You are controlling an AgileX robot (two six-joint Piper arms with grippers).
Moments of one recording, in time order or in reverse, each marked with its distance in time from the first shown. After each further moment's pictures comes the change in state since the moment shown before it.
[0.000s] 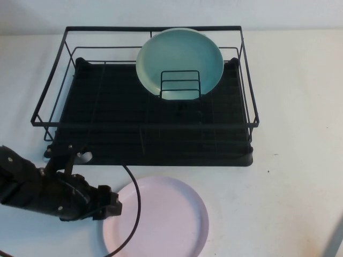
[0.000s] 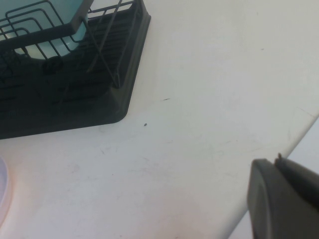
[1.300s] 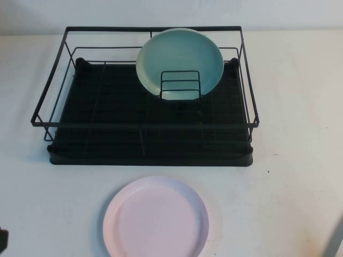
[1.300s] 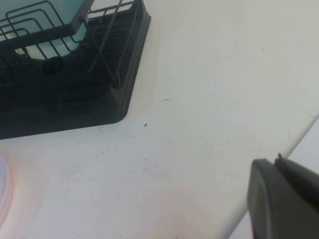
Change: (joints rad) right arm 0.000 0.000 0.000 0.000 0.000 0.000; left arm 0.000 -1.179 -0.079 0.579 0.542 -0.423
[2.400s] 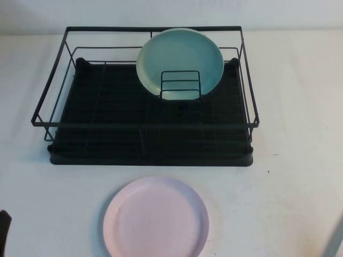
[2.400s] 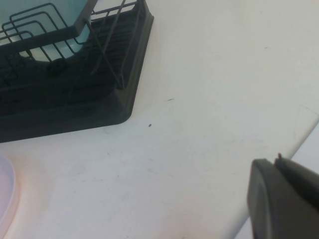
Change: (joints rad) right arm 0.000 0.000 0.000 0.022 0.002 0.000; left arm -0.007 -0.325 0.767 0.276 -1.040 -0.424
